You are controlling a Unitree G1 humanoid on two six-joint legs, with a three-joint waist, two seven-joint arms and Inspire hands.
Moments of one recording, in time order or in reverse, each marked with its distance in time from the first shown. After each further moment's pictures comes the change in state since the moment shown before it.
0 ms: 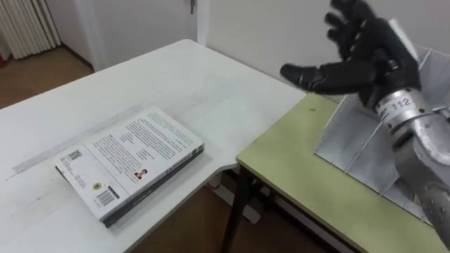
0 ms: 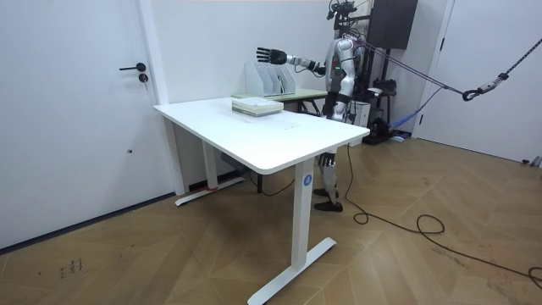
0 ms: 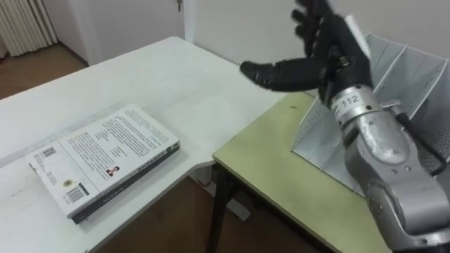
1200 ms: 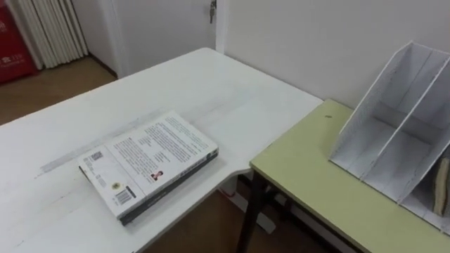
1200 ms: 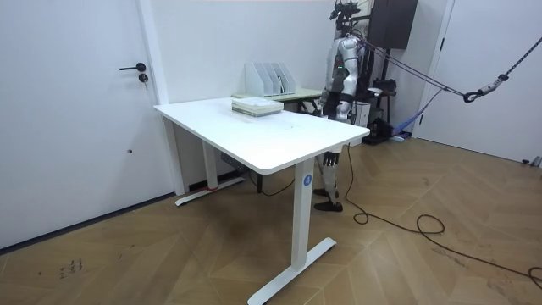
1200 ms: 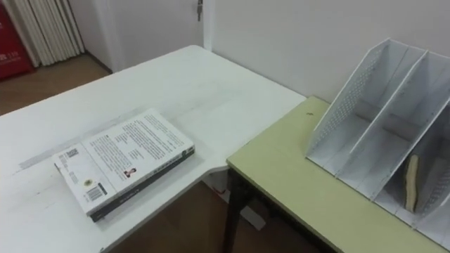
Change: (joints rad) left arm 0.000 -0.025 -0.025 0.086 -0.091 -0.011 -0.006; right arm 0.500 0.235 -0.083 1.222 -0.300 -0.061 0.348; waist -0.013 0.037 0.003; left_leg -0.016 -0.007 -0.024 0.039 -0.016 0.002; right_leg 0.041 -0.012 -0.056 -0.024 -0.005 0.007
